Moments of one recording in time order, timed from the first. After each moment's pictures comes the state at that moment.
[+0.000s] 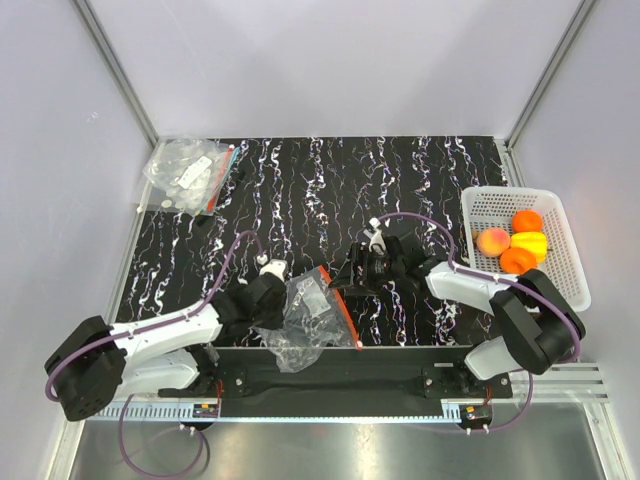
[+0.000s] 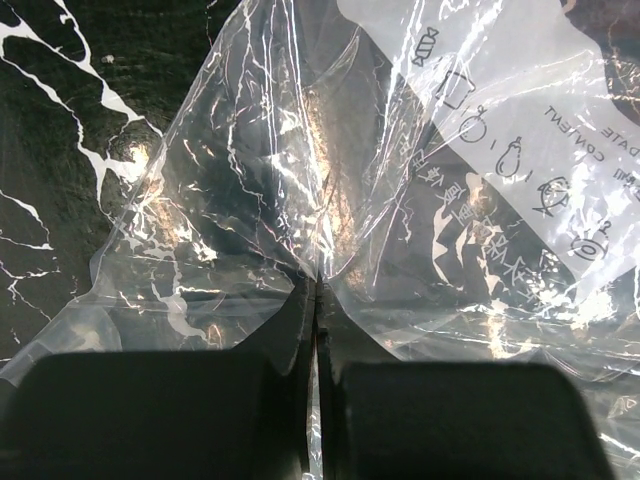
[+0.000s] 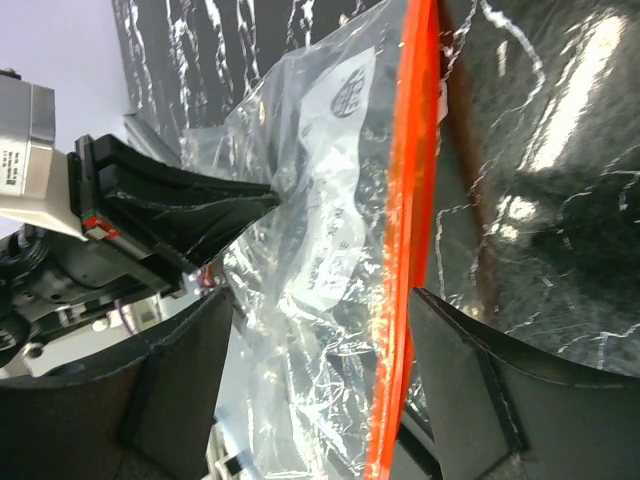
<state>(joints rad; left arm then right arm) -0.88 1.08 0.42 -0.33 -0.16 -0.64 0.60 1.46 0.64 0.12 -0.56 0.84</state>
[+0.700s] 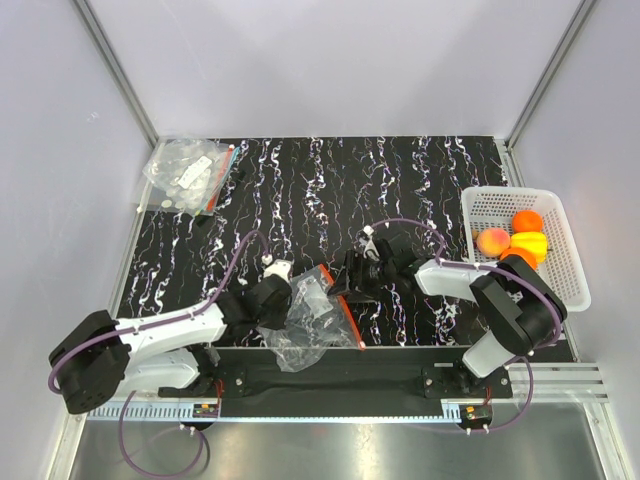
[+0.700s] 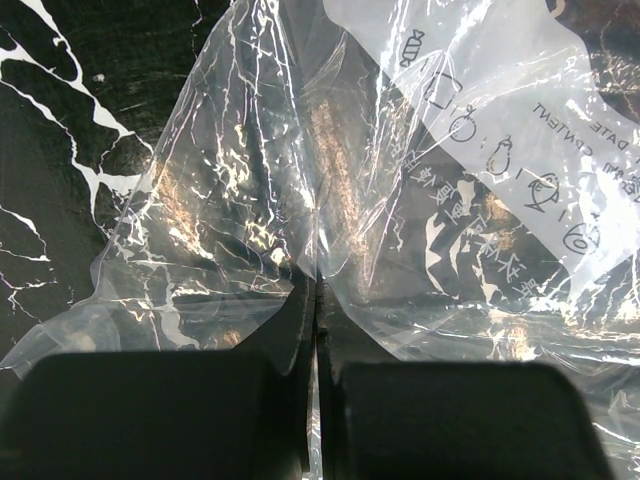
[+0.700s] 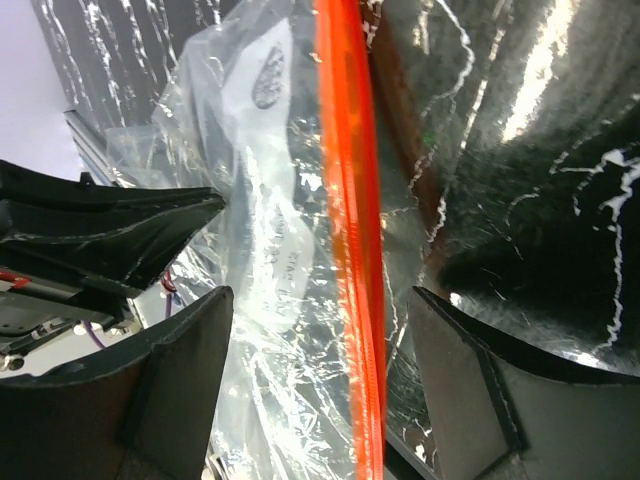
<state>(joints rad) -0.93 1.12 0.44 -0.32 -0.22 -0.64 0.63 1.58 0.66 0.09 -0.53 0.82</state>
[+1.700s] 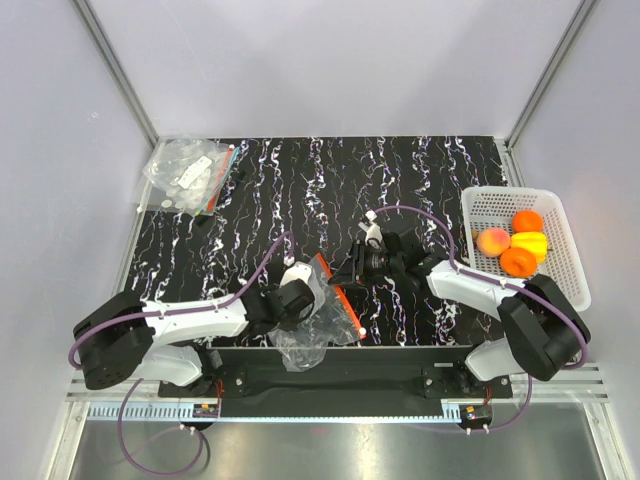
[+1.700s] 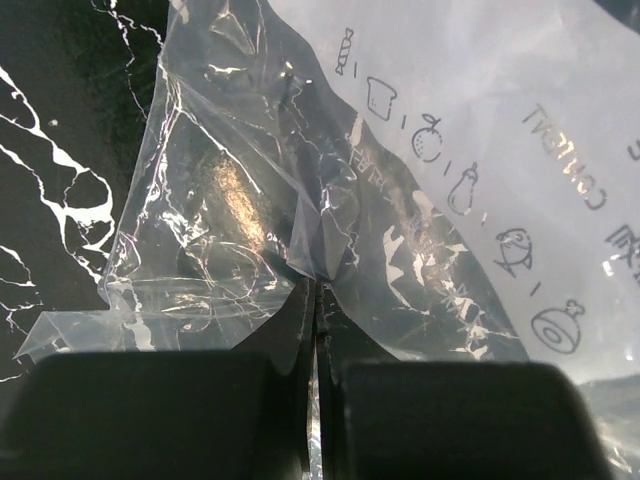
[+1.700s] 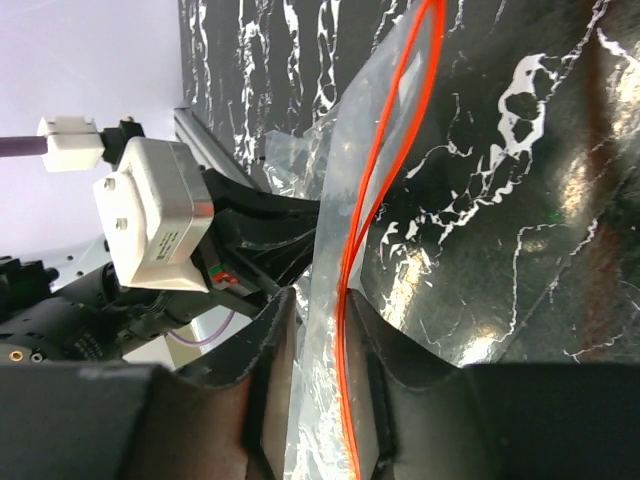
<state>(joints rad) -1.06 1.29 0.57 -0.37 -0.34 -0.62 0.63 1.42 0.68 0.13 -0.59 0.88</state>
